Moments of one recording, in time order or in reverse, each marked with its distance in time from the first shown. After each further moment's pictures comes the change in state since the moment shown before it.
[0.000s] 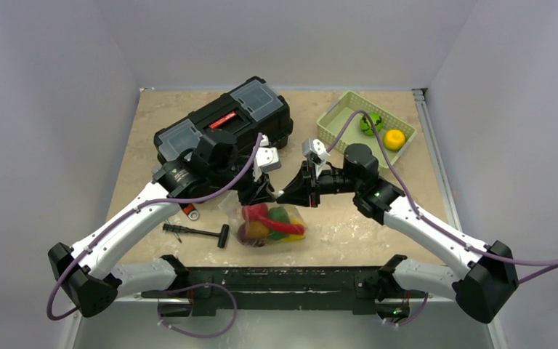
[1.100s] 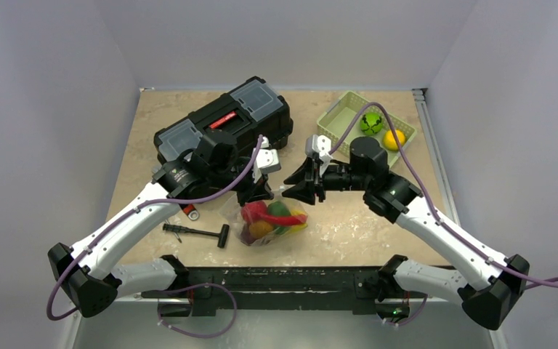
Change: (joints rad) left arm 0.000 -0.002 0.000 -0.023 -0.002 0.024; right arm 0.027 -0.084 0.164 -0.344 0.183 -0.231
